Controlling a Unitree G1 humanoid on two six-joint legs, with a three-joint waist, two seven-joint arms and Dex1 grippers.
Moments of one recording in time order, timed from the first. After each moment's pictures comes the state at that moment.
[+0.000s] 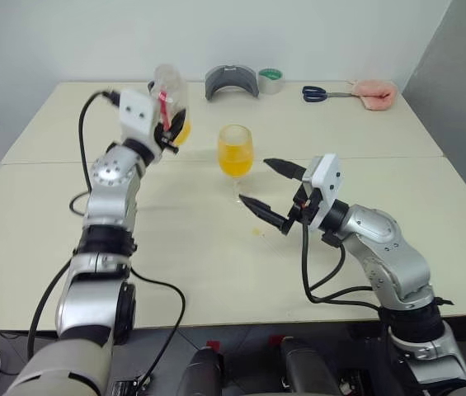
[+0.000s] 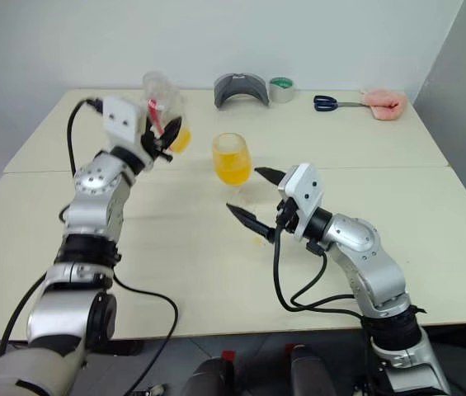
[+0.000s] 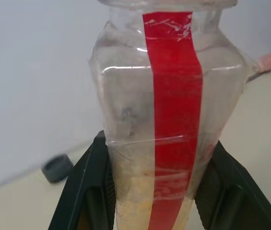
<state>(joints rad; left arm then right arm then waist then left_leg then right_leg) -0.79 0.46 0.13 0.49 -0.16 0.04 -0.44 -0.45 -0.38 0.19 -0.40 0.36 0.46 0.66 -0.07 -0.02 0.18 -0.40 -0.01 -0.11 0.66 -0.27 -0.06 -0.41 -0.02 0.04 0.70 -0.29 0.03</state>
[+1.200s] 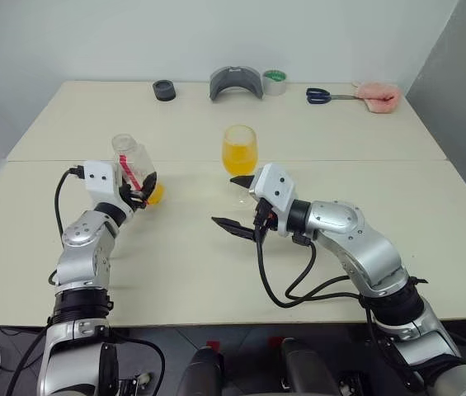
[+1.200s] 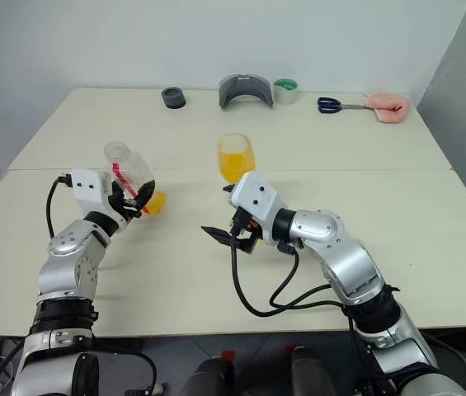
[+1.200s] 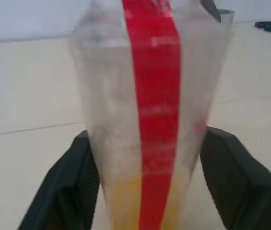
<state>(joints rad) -0.45 0.46 0.27 0.33 -0.27 0.17 -0.43 -0.60 -0.30 0.36 -0.33 0.20 0.60 0.65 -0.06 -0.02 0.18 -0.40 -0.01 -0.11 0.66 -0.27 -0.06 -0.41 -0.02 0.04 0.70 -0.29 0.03</state>
